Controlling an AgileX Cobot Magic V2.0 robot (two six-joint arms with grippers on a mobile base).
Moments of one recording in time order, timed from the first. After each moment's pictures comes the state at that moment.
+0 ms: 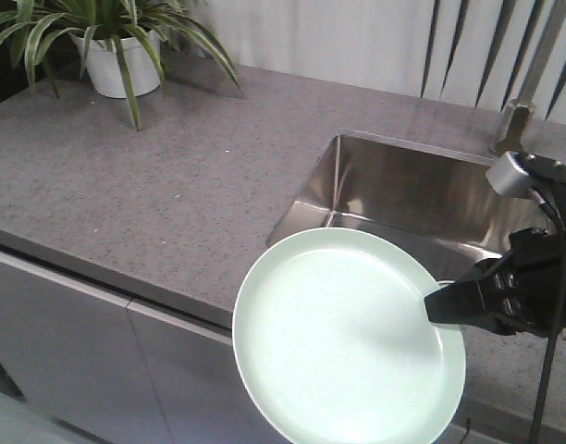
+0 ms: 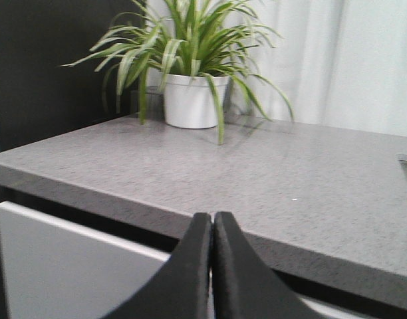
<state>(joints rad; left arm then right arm) -0.01 -0.01 0.03 -0.06 0.04 -0.01 0.07 1.15 -0.91 0.72 1.06 -0.51</state>
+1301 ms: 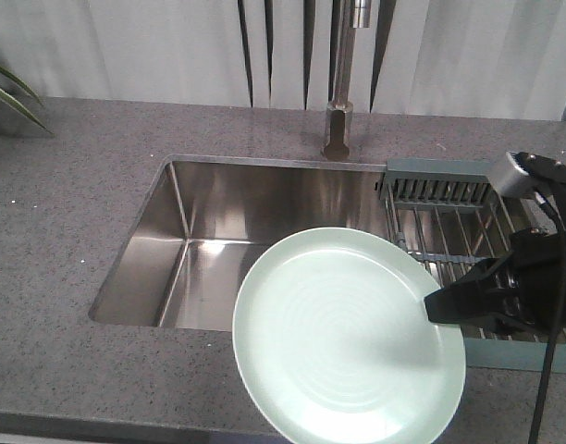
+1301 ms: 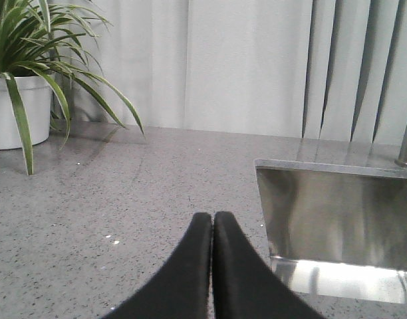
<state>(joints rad) -0.01 -0.01 0.03 -0.06 0.04 -0.01 0.07 1.15 -0.91 0.72 1.06 -0.51</state>
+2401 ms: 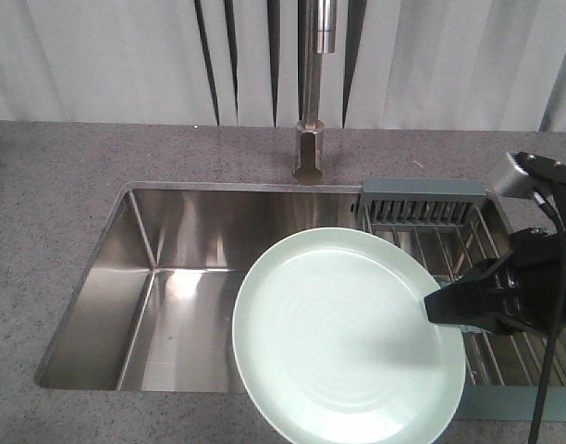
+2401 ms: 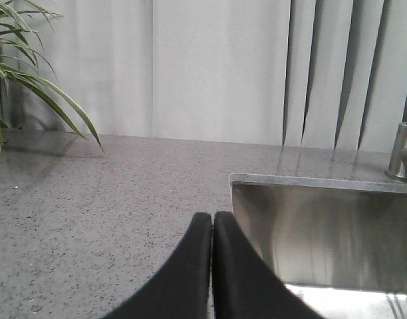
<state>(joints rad) -0.01 -0.01 0.03 -0.06 0.04 -0.01 0.07 1.15 -0.91 0.72 1.06 -0.51</state>
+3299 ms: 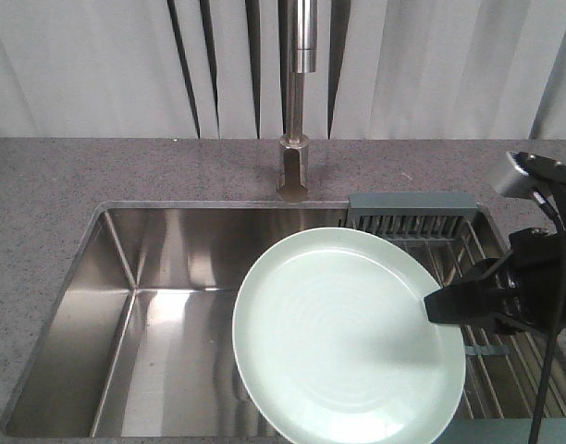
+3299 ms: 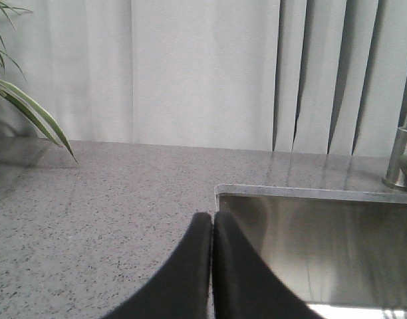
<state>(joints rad) -0.01 -0.01 0.03 -0.06 0.04 -0.01 0.07 1.15 -0.91 0.72 1.06 -0.51</state>
